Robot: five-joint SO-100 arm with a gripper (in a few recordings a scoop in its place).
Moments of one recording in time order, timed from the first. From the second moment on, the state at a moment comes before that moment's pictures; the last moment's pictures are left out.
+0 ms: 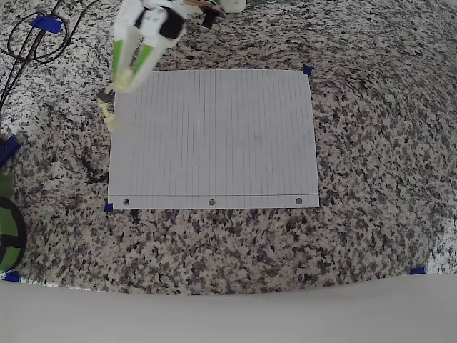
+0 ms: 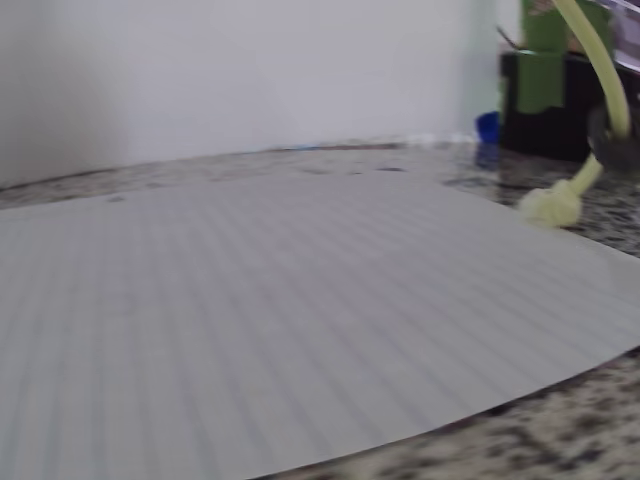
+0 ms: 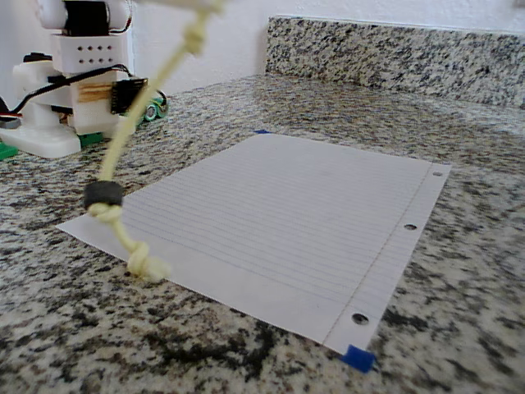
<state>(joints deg) 17.1 161.0 164.6 14.5 -13.4</state>
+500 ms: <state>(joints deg) -1.1 179.1 176.7 30.1 -6.8</state>
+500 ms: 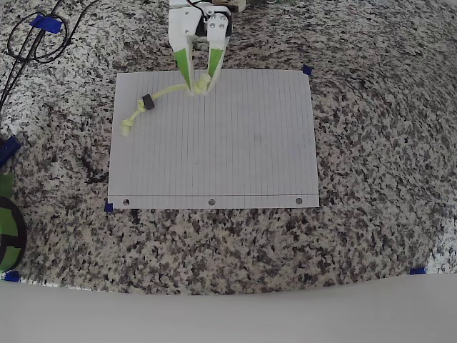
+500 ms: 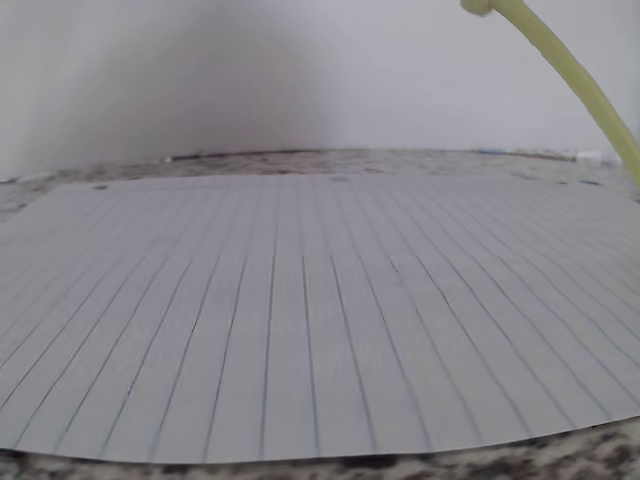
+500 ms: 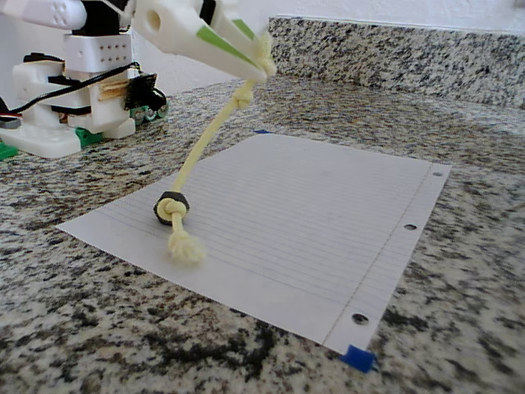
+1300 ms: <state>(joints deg) -14.2 190.4 179.7 35.4 -27.2</state>
